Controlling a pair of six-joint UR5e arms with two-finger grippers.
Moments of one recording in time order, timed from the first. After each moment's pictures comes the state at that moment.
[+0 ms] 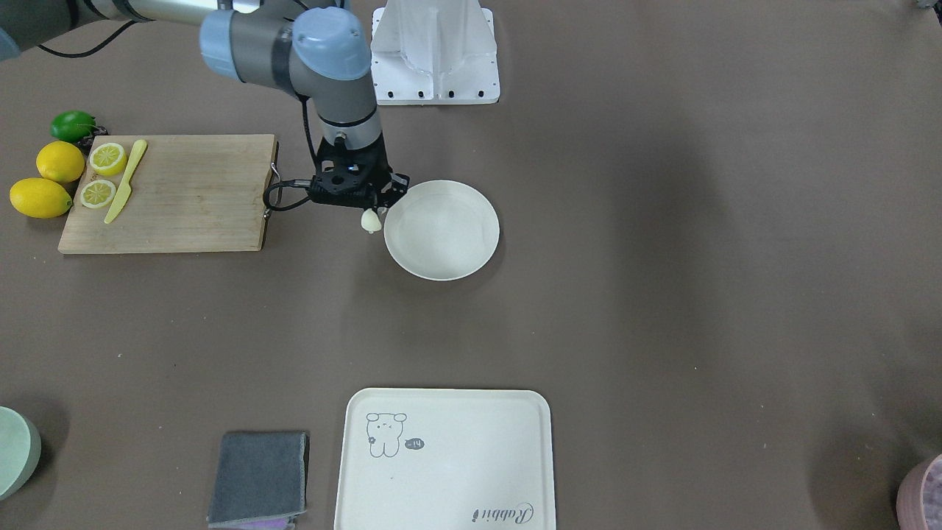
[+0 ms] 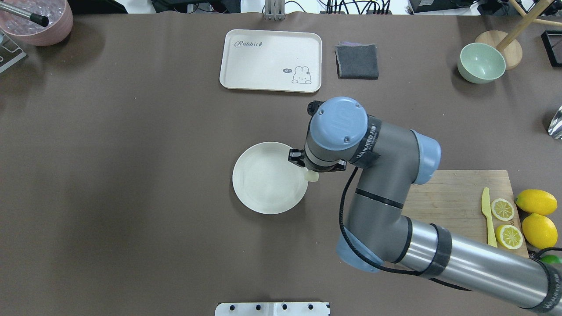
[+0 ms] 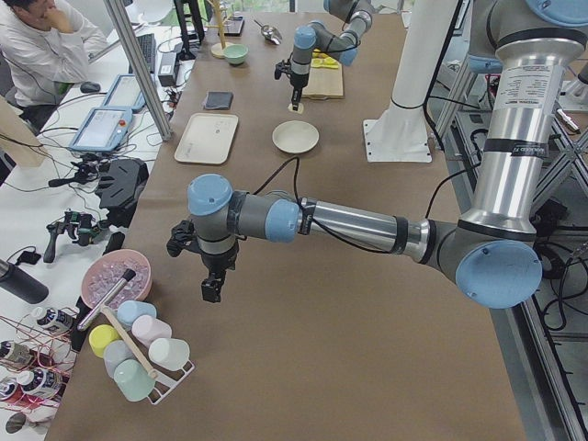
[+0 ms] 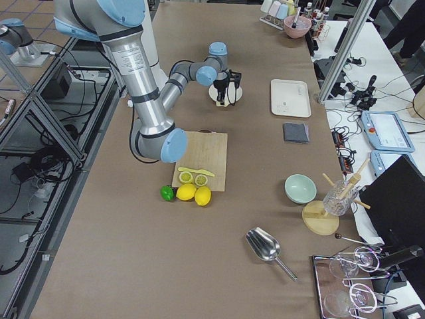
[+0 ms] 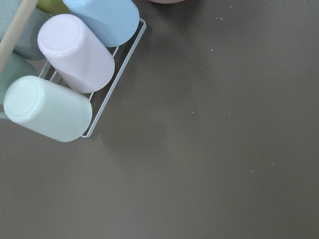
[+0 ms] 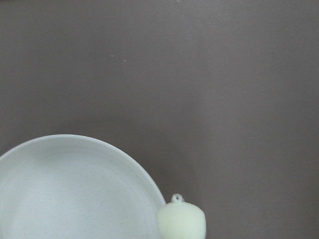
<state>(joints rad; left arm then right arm) -1.53 -1.69 -1.63 -1.54 -2.25 0.09 0.49 -0.87 1.69 -1.62 1.79 1.42</state>
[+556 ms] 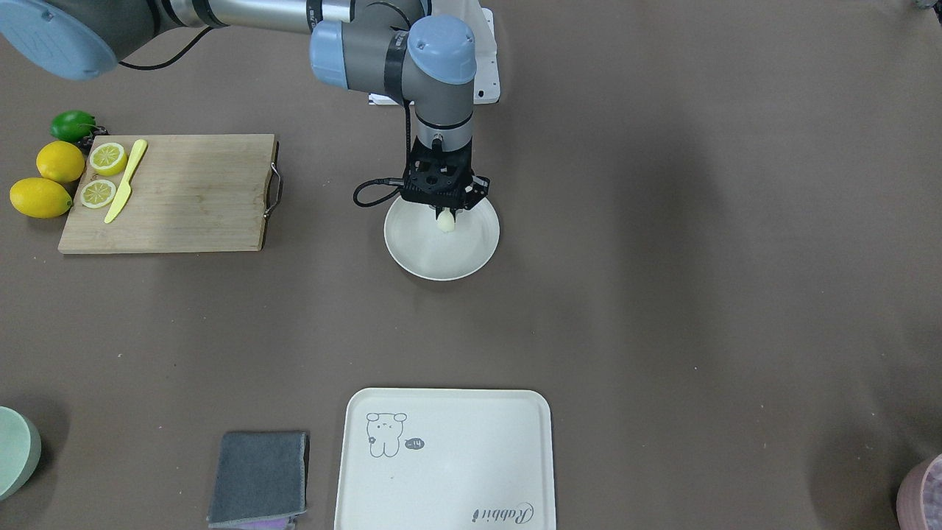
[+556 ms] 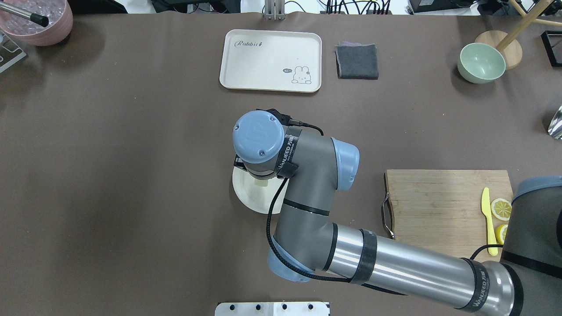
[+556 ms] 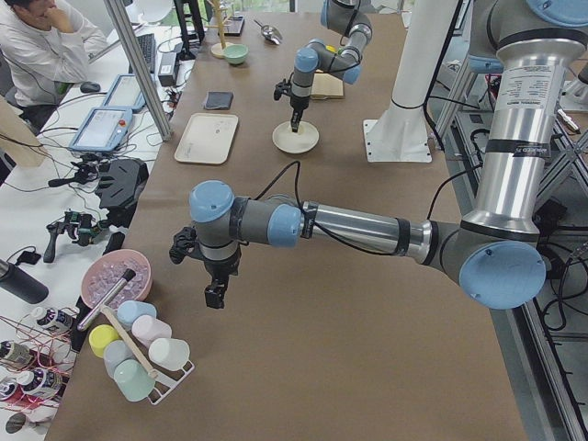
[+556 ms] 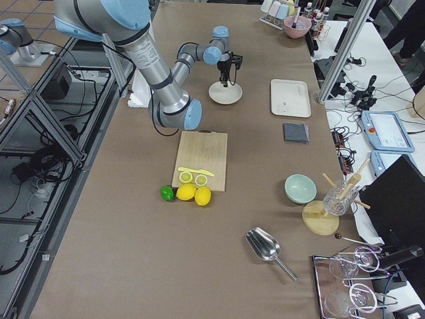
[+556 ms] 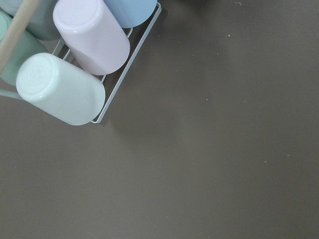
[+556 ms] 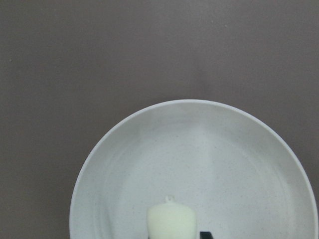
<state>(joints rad) -1.53 -1.68 -1.62 -1.54 -2.24 0.08 0.41 -0.69 1.51 -1.61 1.71 1.50</state>
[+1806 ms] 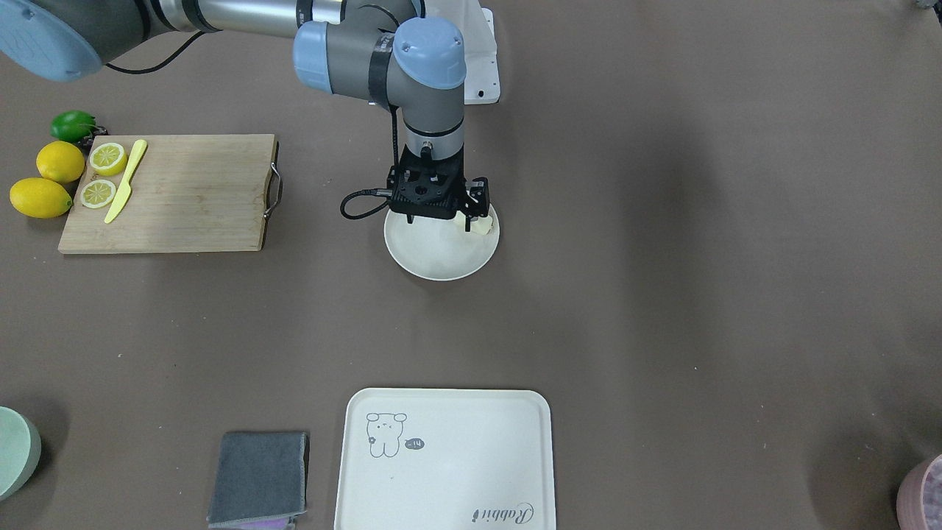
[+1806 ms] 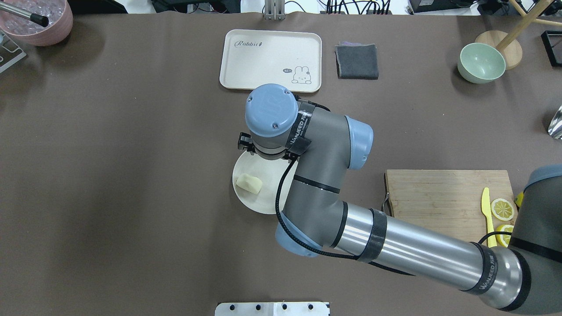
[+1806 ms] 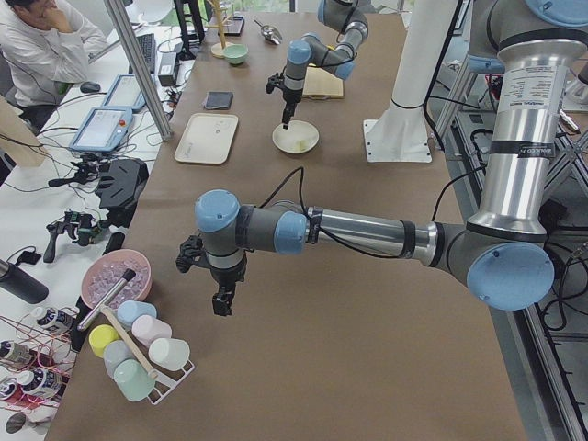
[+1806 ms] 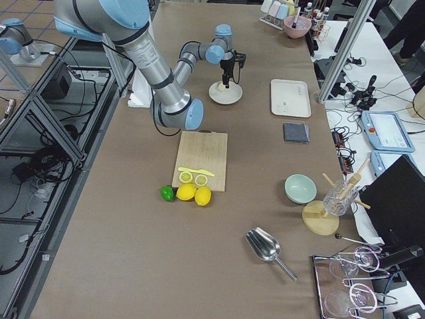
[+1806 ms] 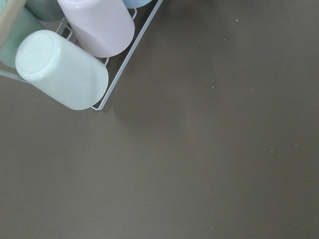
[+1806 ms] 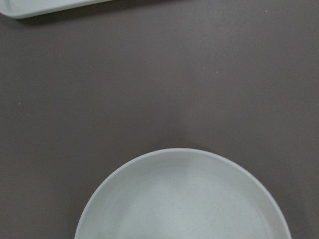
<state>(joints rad) -1.54 -1.65 -1.62 -1.53 -2.25 0.09 0.50 -0.71 1.54 -1.62 1.79 1.44</state>
